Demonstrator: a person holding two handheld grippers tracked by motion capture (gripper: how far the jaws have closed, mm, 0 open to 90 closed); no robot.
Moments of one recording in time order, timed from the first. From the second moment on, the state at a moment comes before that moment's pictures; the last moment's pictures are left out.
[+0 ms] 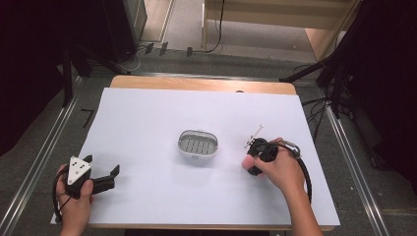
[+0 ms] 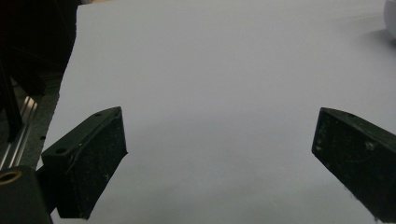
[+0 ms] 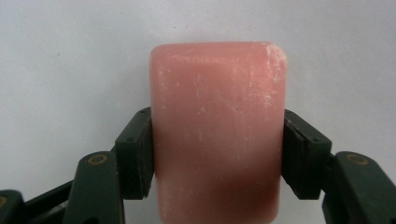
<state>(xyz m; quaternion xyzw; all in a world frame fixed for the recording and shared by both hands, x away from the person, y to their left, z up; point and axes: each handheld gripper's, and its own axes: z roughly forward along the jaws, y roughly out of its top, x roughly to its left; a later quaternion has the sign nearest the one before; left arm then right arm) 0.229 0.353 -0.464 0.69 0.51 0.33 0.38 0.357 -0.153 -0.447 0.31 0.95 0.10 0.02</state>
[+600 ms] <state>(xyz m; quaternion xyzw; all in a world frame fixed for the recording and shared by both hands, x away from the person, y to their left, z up) 0.229 0.353 -0.464 0.69 0.51 0.33 0.38 0.366 -0.129 -0.407 0.25 0.96 0.12 0.02</state>
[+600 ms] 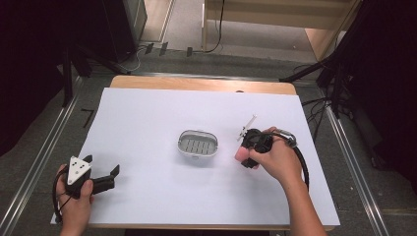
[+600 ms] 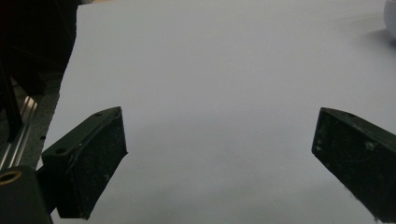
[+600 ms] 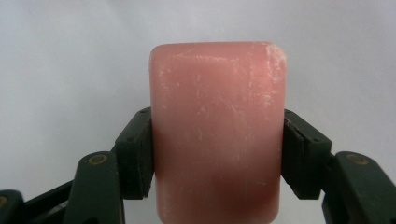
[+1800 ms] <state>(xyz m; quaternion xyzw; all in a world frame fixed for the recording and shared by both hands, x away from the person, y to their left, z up) 0.229 0.353 -0.464 0.69 0.51 0.33 0.39 0.388 -0.054 -0.374 0.17 0.98 0.13 0.03</state>
